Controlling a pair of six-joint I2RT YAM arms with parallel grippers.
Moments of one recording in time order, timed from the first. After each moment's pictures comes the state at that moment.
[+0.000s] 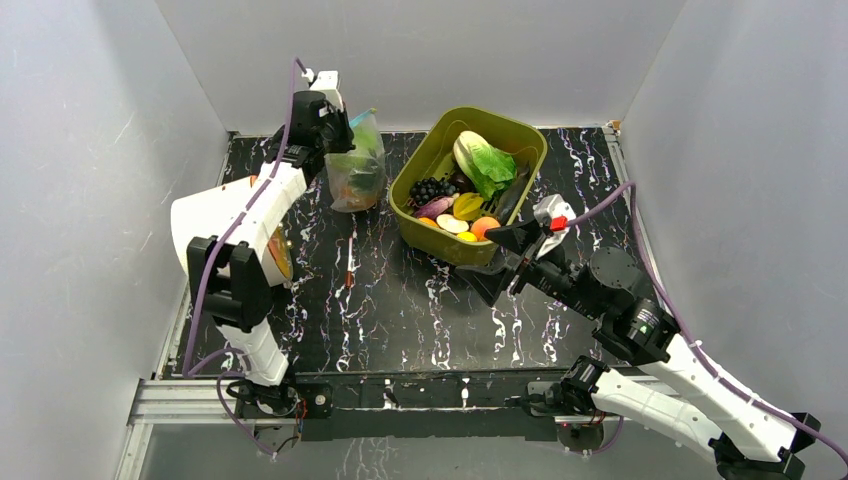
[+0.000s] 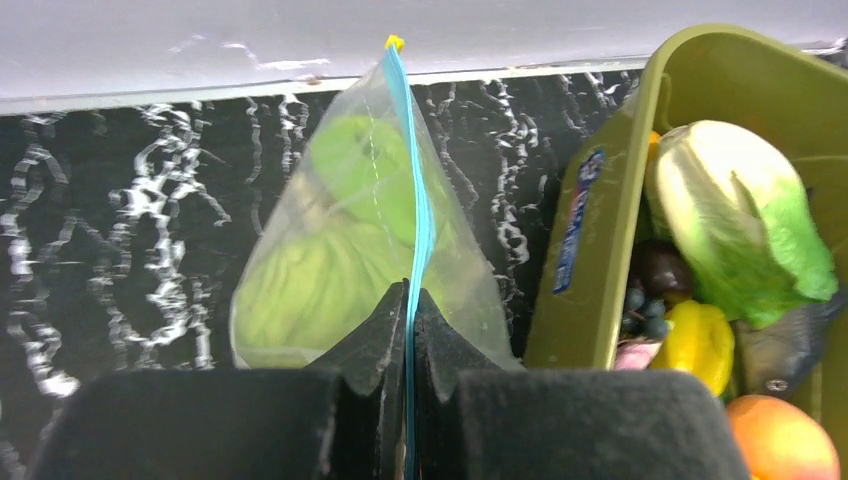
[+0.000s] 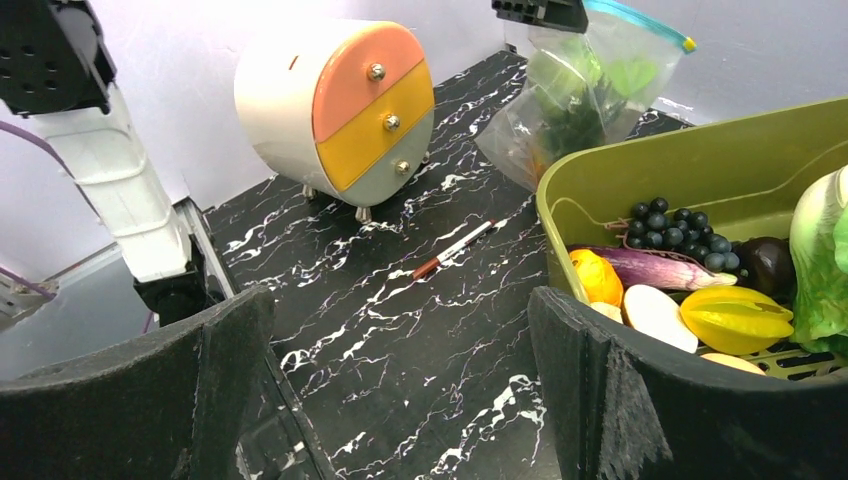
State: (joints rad) left arm -0.26 1.74 1.60 -0.28 -0.01 -0.14; right arm 0.85 0.62 0.84 -0.16 -0.10 0.18
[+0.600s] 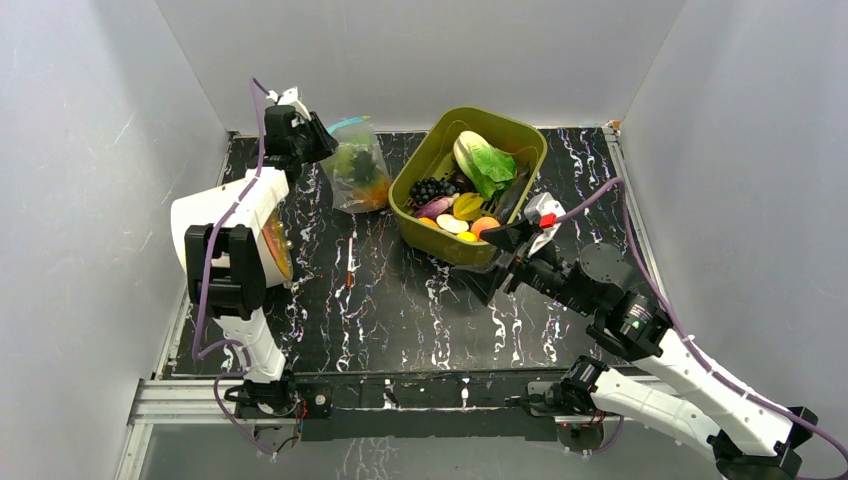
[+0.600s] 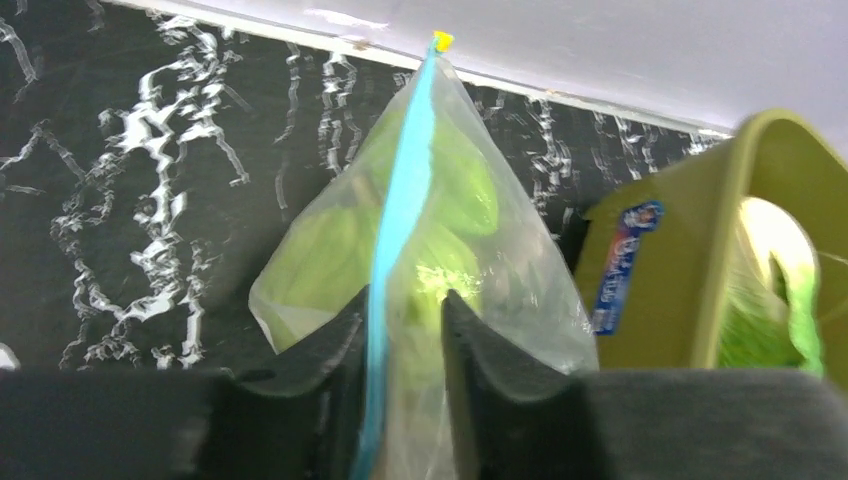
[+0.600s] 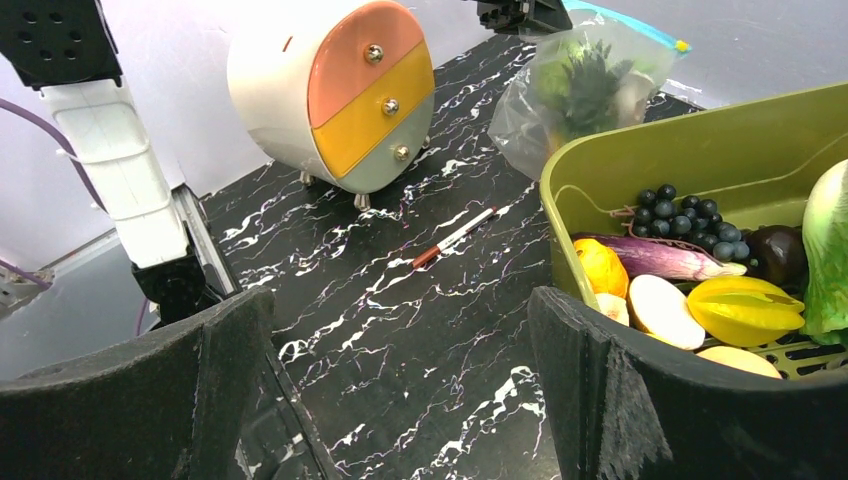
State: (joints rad) left arm -0.09 1.83 1.47 -0.08 0.18 -0.42; right arm 0.85 0.64 0.84 -0.16 -0.11 0.19
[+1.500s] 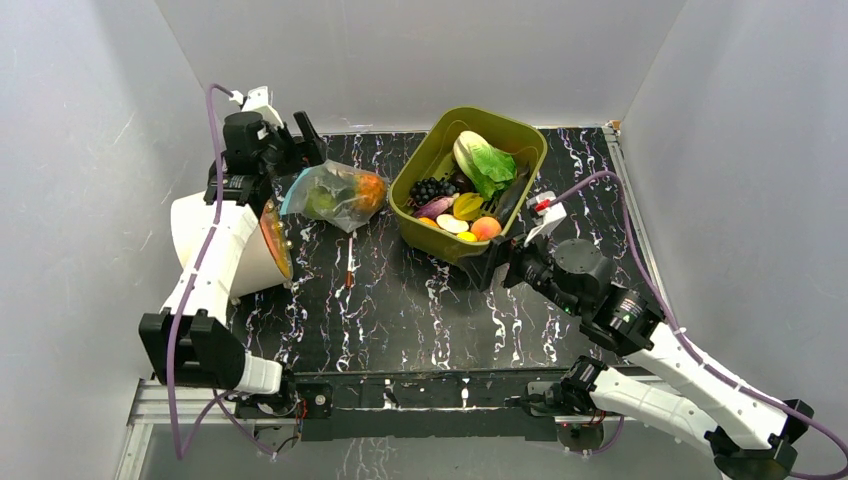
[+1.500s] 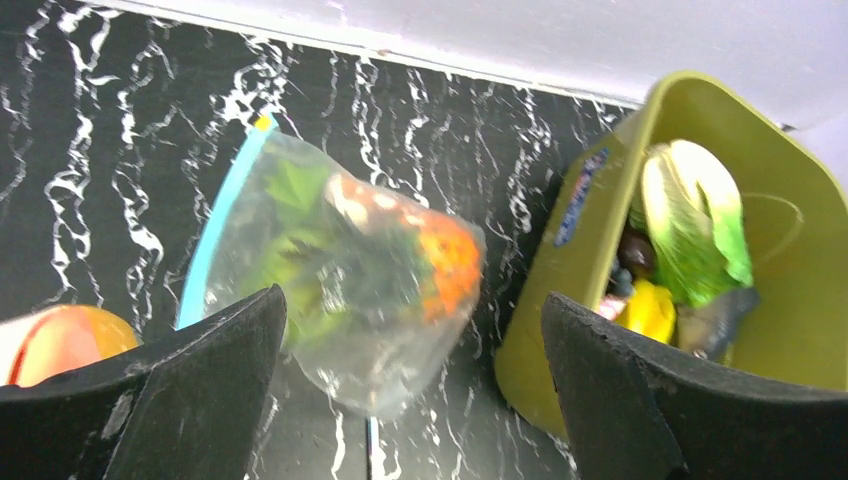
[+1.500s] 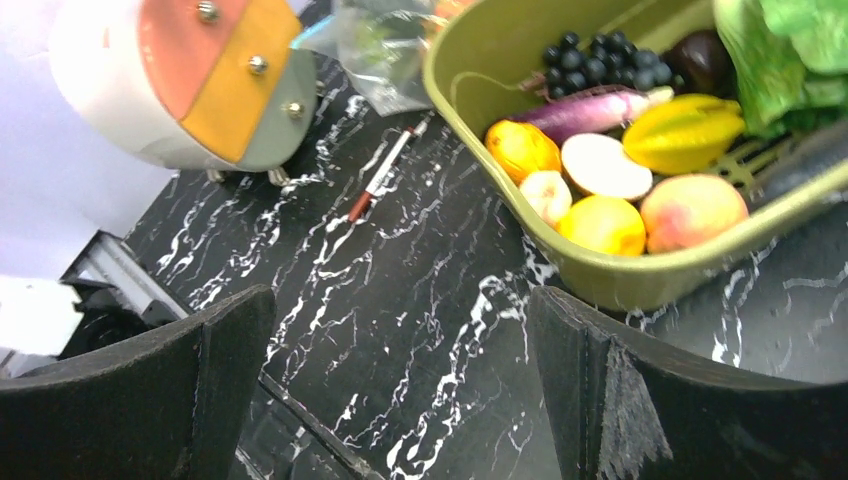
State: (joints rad) left arm -0.07 1.42 1.37 -0.35 0.08 -0.31; right arm 0.85 0.68 0.83 -0.32 0.12 0.39
